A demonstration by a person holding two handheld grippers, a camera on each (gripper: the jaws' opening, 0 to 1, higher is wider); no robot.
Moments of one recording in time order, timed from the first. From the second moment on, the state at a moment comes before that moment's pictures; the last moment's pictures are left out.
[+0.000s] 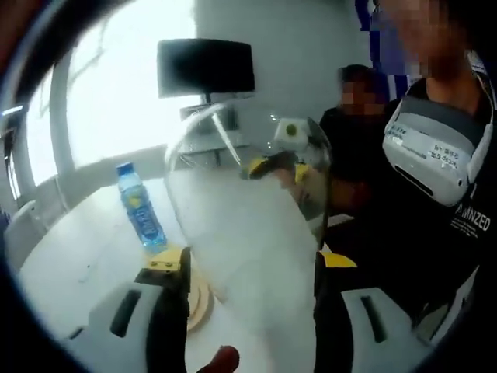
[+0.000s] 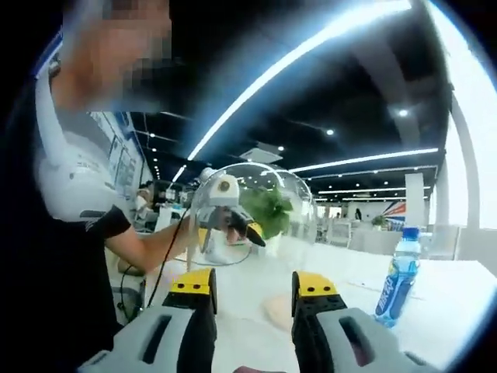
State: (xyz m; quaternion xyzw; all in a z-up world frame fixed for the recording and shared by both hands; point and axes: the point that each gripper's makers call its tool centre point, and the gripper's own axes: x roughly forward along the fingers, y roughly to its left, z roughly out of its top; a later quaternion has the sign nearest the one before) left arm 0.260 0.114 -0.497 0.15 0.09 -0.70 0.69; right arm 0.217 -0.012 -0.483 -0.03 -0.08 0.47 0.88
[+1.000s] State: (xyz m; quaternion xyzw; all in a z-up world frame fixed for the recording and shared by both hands) left arm 0.296 0.167 -0.523 0.11 0.03 -0.53 0.84; right arm 0.265 -0.049 -0.518 0.03 -0.05 0.37 0.93
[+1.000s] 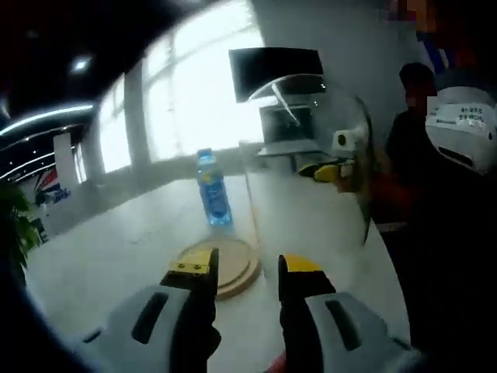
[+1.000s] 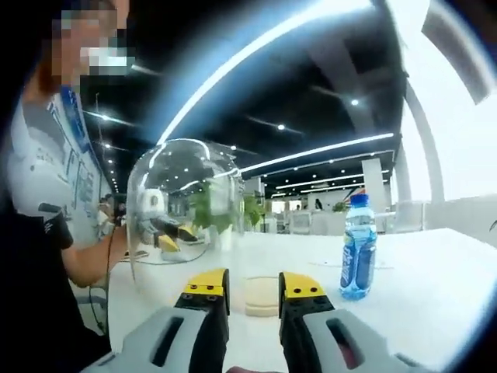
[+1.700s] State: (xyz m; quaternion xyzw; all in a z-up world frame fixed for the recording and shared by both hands) left arm 0.354 0.187 -0.532 0.04 -0.03 -0.45 0.89; right arm 0.302 -0.070 -0.543 0.05 -0.04 0.28 0.96
